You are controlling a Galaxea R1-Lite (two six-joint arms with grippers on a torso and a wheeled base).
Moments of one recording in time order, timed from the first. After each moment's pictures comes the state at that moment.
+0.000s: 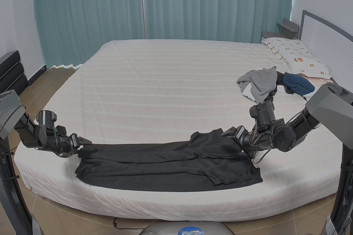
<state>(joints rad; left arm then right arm) 0.28 2.27 -1.01 -0.33 -0.52 -0.26 0.35 2.23 -1.06 -0.40 0.10 1.00</state>
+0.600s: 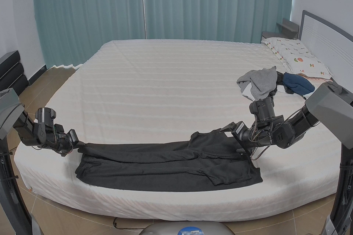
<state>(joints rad) 0.27 2.22 -1.02 -0.32 -0.50 -0.47 0.34 2.24 -1.12 -0.38 0.13 1.07</state>
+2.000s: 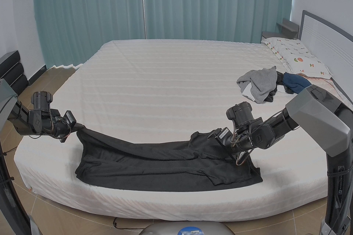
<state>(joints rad) 0.25 2.13 -1.07 -0.33 -0.50 -0.64 0.45 2.34 -1.30 -0.18 0.02 1.20</state>
